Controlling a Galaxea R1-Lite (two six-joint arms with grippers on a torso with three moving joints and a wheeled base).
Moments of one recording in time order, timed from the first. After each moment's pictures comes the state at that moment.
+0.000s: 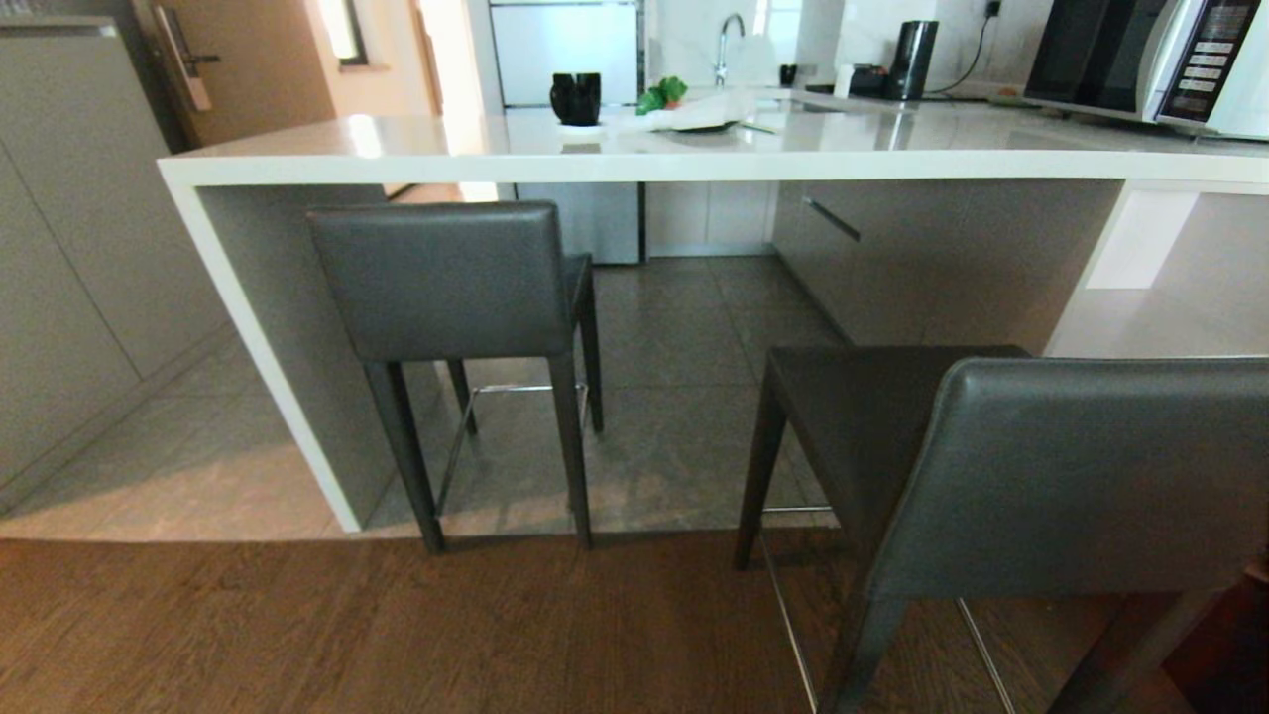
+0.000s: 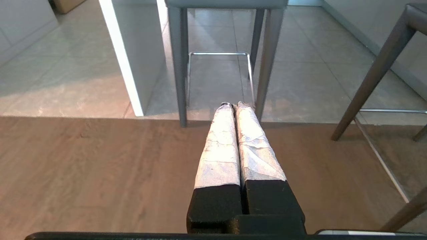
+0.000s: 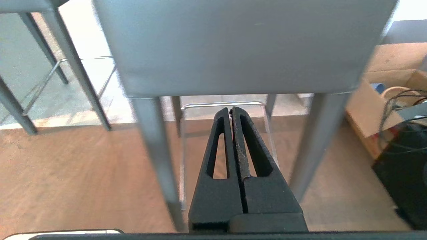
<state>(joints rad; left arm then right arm) 0.00 0.00 0.00 -0.01 0.00 -0.01 -0.01 0.00 0.00 0.00 0.00 -0.01</state>
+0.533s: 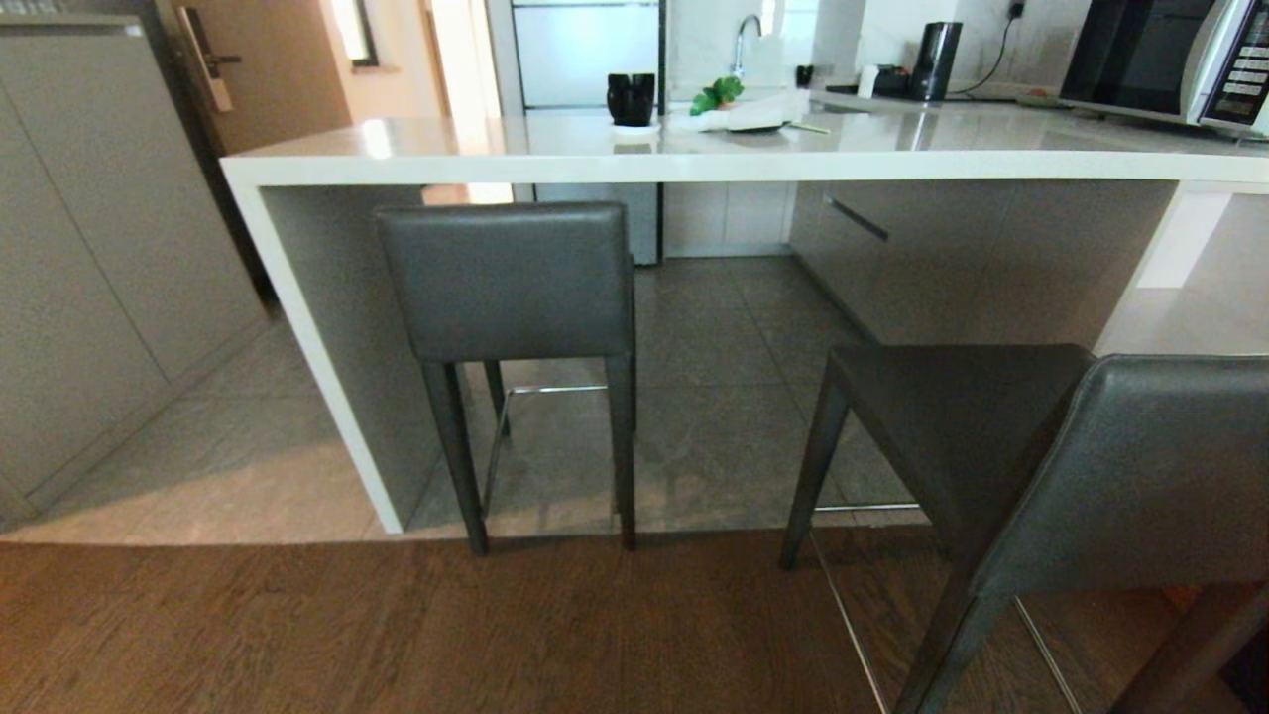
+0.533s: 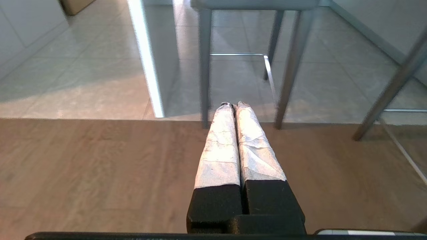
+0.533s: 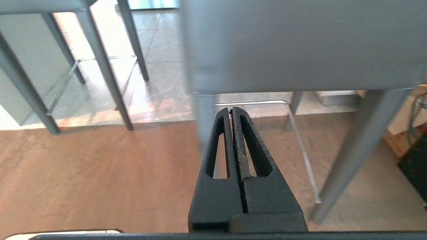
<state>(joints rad) 0.00 0.00 0.00 -0.01 0.00 -0.01 -0.01 0.00 0.00 0.00 0.00 -0.01</state>
